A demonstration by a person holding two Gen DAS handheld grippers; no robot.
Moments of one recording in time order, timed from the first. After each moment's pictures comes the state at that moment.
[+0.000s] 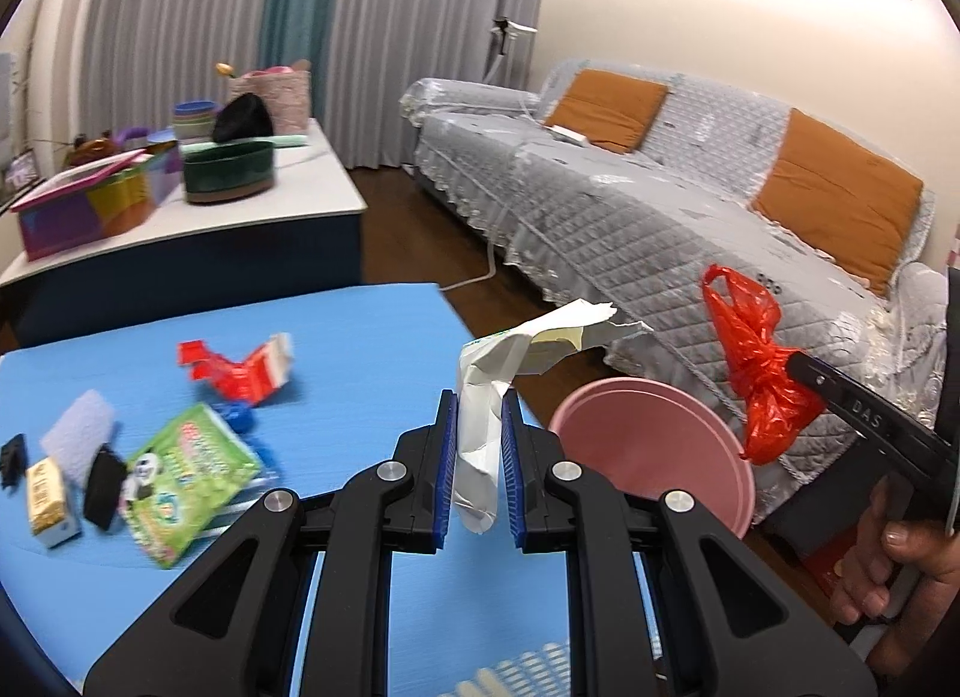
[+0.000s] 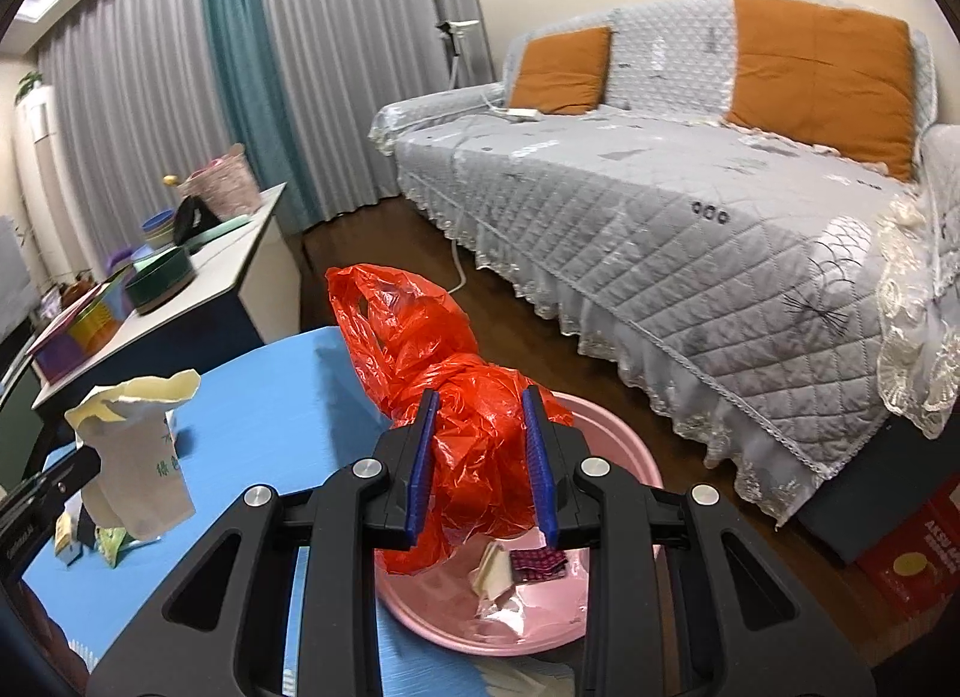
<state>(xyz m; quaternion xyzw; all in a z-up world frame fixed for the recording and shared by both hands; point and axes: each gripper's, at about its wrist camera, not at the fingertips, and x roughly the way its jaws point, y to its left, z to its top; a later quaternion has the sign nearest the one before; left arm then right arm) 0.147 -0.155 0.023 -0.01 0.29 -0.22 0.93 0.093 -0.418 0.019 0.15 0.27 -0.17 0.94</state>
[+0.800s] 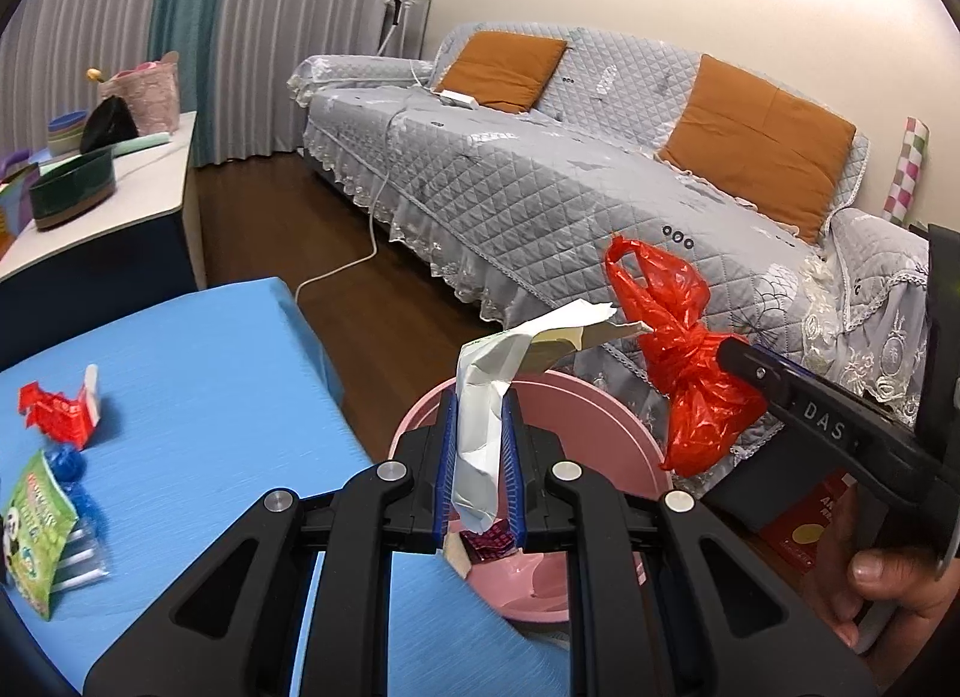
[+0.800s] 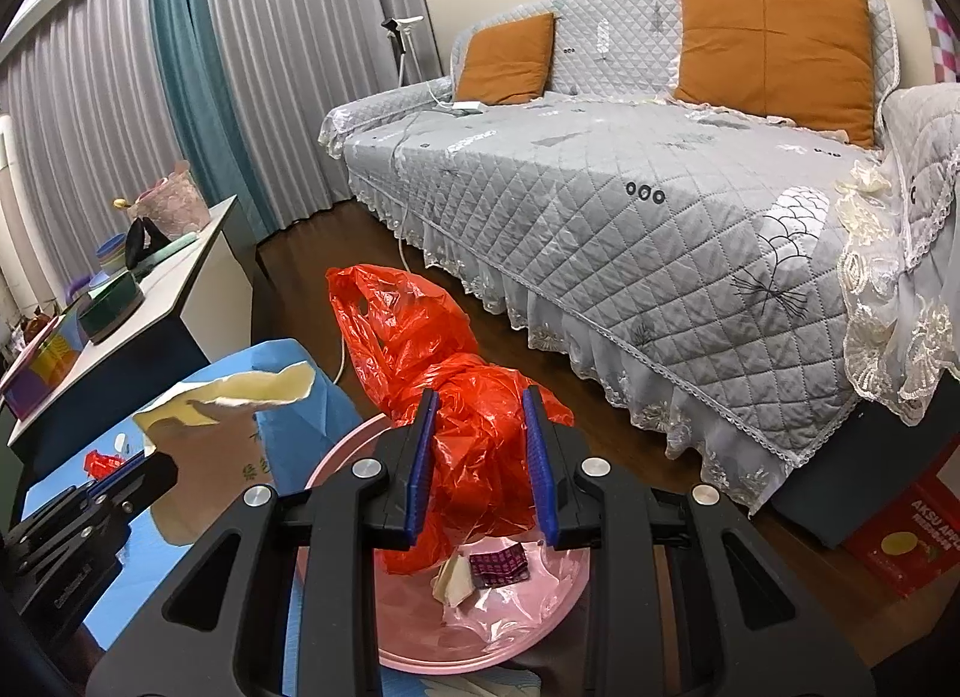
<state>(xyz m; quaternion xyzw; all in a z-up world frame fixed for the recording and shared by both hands) 0.163 -0.265 0.004 0.01 0.31 -0.33 0.89 0.090 -0.463 0.007 0.17 0.28 -0.21 0.92</state>
